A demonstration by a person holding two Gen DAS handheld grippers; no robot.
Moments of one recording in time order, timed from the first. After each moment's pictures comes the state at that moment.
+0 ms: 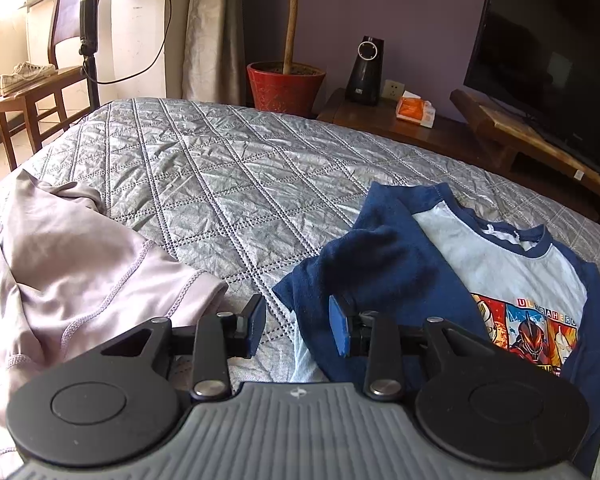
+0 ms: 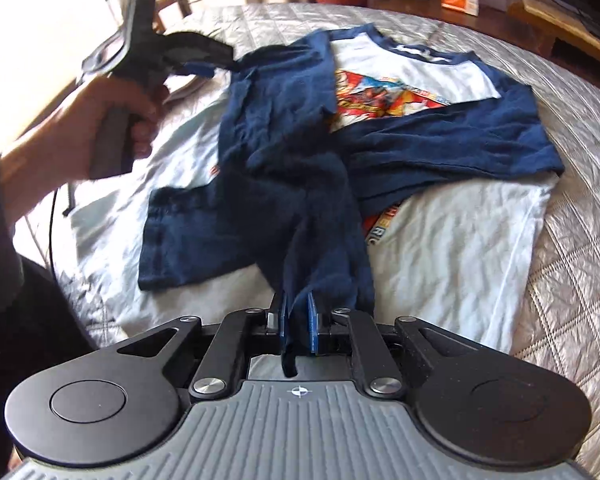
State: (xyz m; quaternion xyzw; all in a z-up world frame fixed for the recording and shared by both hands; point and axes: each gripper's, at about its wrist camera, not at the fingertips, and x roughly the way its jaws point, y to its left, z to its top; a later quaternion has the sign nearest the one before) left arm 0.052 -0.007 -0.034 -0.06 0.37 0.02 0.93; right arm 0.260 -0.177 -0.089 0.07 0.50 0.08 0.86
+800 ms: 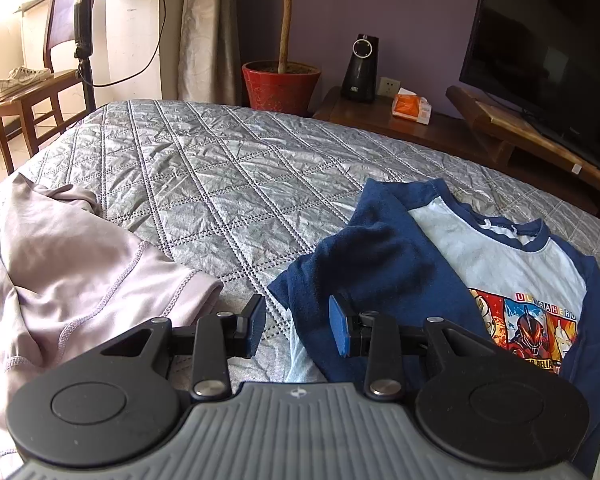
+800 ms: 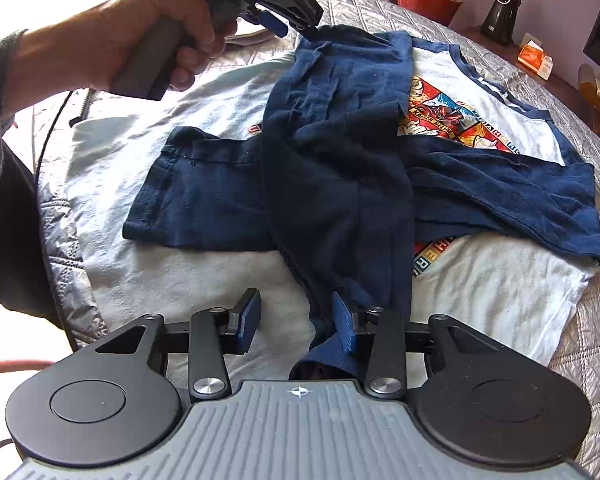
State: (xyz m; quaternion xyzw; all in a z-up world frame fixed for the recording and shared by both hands) left arm 0.051 -0.011 -0.035 -0.05 0.37 0.02 0.93; right arm 0.275 -0.130 -0.121 -0.10 0.49 0.17 0.85
